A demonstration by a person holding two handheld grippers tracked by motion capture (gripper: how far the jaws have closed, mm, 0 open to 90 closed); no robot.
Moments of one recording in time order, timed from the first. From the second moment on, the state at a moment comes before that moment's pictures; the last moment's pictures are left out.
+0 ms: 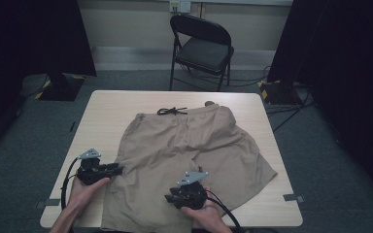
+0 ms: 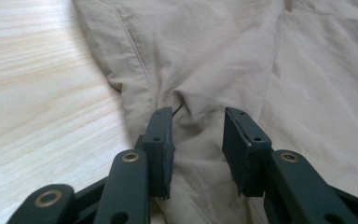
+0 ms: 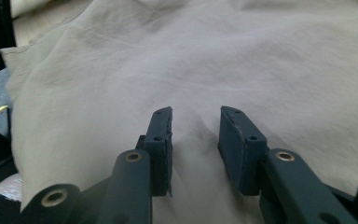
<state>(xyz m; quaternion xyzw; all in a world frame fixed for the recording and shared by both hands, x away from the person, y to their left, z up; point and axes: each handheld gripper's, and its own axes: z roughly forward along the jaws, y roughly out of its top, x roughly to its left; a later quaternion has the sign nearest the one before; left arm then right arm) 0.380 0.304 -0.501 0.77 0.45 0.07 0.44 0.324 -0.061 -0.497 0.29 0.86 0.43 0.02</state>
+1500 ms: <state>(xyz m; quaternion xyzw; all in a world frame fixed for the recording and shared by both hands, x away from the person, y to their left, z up) 0.334 0.129 -0.429 0.80 0.28 -0.02 0.53 0.352 -0.216 -0.436 0.42 0.76 0.48 0.11</state>
